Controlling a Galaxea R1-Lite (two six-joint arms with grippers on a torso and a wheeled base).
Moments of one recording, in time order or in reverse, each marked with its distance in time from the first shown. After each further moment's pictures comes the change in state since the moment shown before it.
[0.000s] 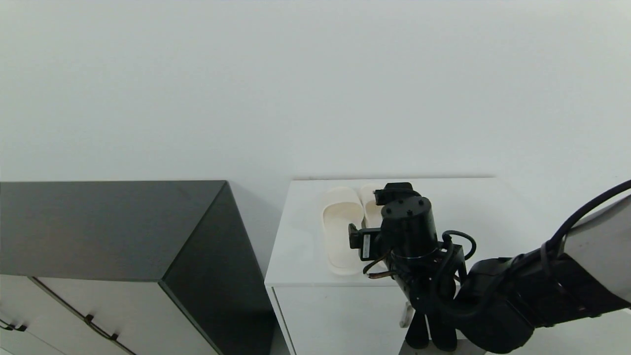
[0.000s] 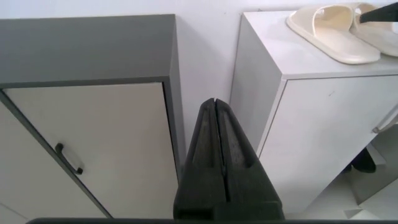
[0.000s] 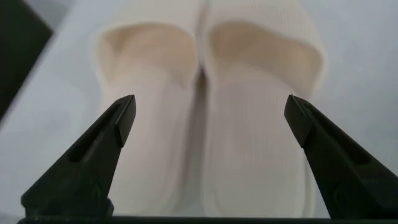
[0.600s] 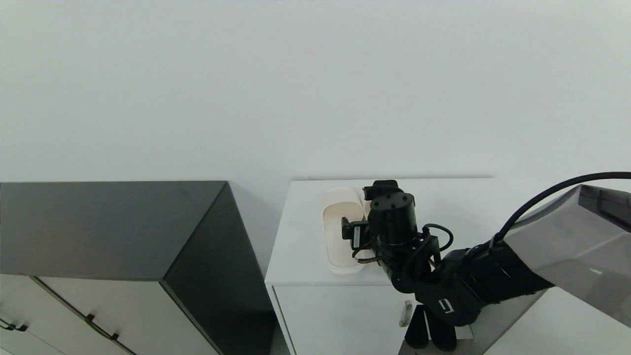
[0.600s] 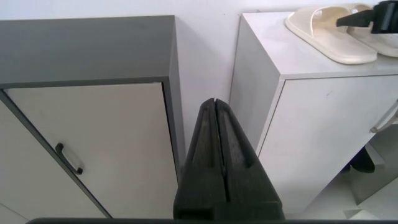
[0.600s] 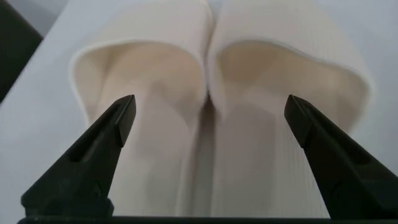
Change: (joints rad) left arm 0.000 0.000 0.001 0.000 0.000 -0.001; right arm -0.058 0.141 -0.140 -0.033 0.061 -0.031
